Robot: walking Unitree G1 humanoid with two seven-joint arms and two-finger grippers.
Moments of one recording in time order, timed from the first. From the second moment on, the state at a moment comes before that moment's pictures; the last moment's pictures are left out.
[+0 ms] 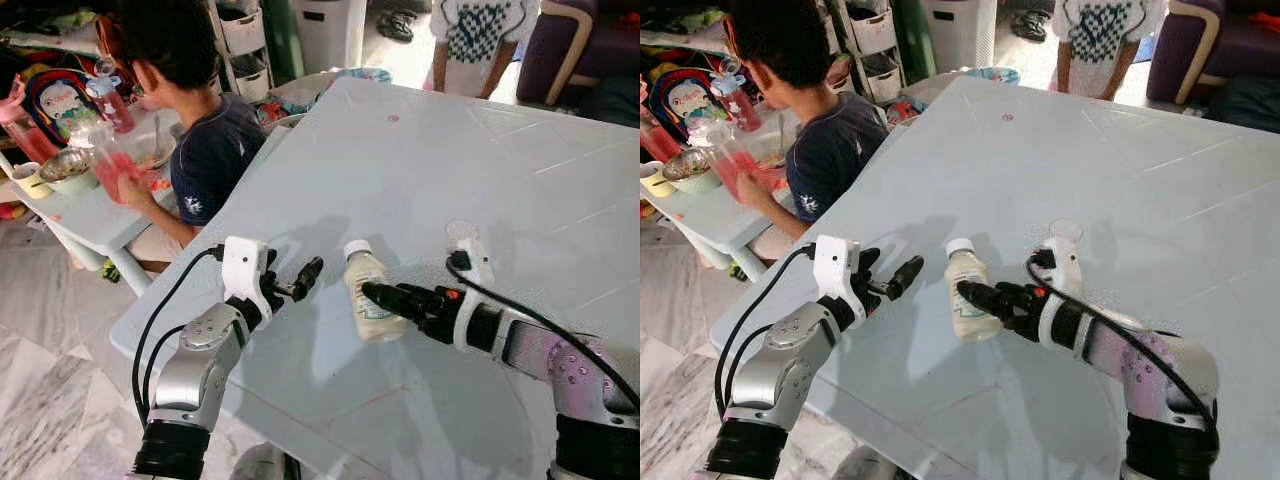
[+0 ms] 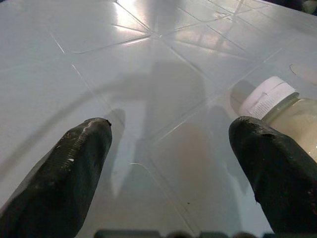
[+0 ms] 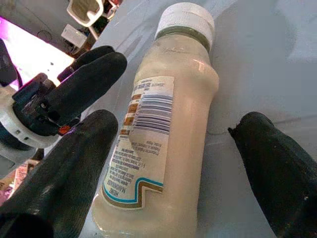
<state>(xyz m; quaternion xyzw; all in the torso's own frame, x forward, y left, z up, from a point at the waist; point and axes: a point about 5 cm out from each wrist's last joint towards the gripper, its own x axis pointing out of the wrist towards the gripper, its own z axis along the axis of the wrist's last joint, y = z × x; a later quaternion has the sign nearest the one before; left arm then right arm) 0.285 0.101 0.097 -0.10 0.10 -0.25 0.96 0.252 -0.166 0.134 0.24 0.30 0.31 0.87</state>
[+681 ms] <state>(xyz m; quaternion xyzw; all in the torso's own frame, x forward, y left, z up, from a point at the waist) 0.282 0.082 0.108 -0.11 0.09 -0.29 0.94 0.275 -0.134 0.122 0.34 0.32 0.37 0.80</state>
